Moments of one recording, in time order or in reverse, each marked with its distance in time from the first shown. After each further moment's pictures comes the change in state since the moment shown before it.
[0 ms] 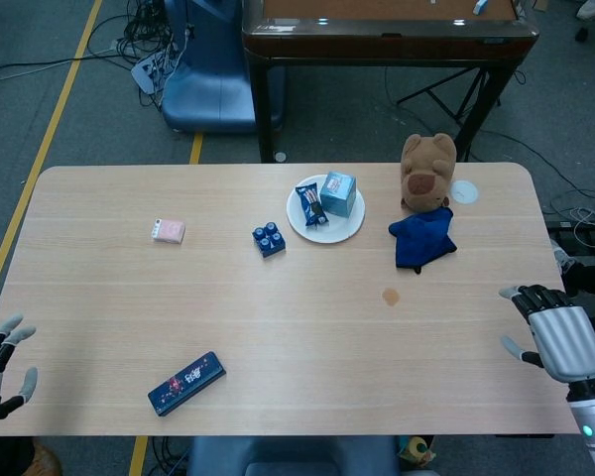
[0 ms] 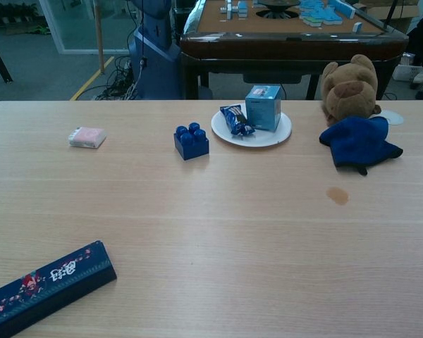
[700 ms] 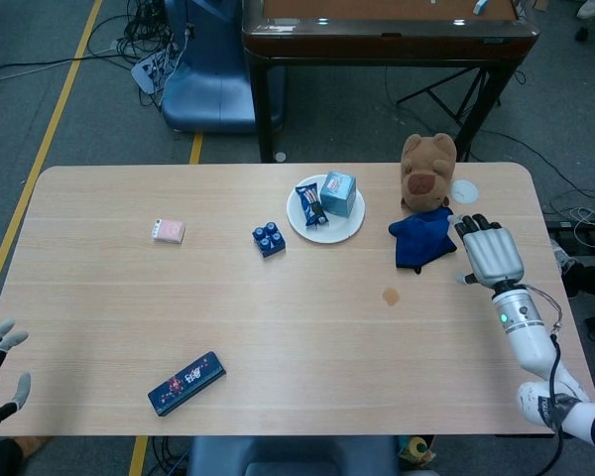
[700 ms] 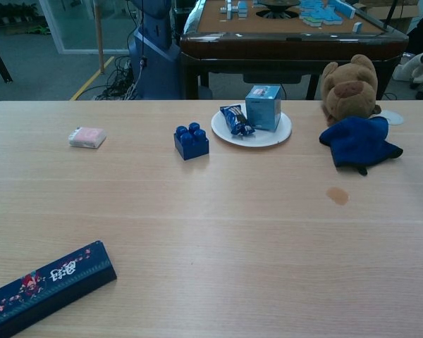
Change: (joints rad) left arm 0.028 0.008 0.010 -0.002 0.010 0.033 -0.018; right arm 0.415 -0.238 0.188 0.255 0.511 -0.488 -0.263
